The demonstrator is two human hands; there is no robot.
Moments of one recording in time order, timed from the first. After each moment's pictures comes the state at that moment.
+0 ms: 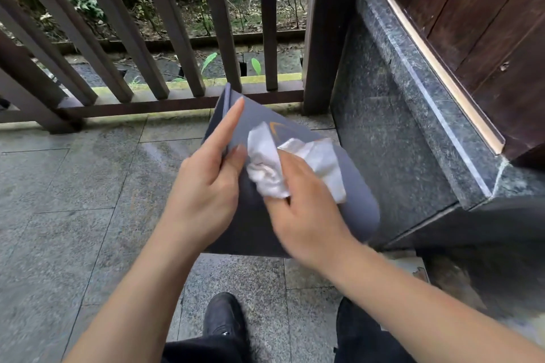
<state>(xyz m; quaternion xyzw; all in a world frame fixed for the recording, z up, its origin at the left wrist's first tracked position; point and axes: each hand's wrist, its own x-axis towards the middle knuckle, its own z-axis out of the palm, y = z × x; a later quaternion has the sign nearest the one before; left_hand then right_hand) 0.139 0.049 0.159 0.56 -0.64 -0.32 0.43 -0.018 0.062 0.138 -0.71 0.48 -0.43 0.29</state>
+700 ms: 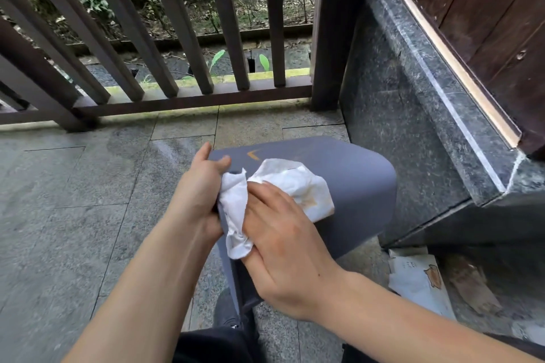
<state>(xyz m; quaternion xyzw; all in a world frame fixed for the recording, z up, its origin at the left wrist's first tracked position) 0.128 0.041 0.157 0.61 -0.16 -0.60 0.49 -0.003 0.100 0.122 -0.85 0.38 -0.32 0.20</state>
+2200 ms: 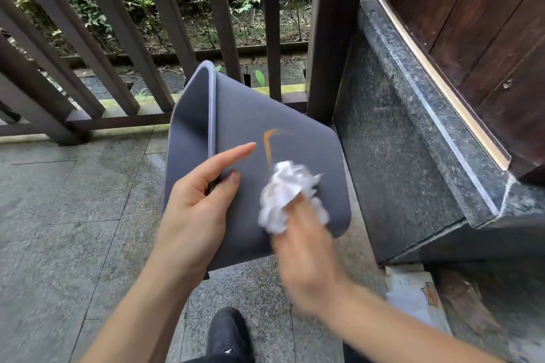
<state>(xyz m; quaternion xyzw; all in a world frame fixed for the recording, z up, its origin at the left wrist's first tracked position) 0.140 0.063 0.163 0.53 -0.49 -0.46 0.51 -0.015 0.081 0.106 -0.74 0.50 -0.36 0.28</state>
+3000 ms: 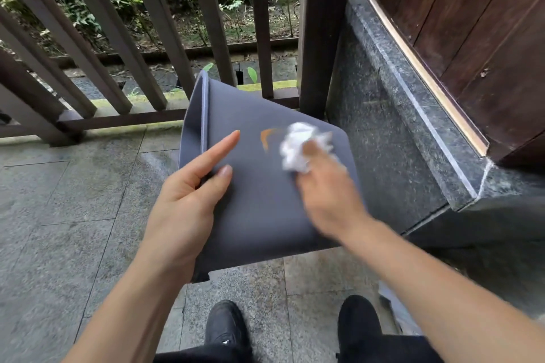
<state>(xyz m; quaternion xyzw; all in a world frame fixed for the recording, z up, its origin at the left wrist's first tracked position) 0.137 0.075 0.169 0.51 -0.46 -0.51 0.51 -0.065 0.022 0.108 -0.73 0.53 -0.35 0.23</state>
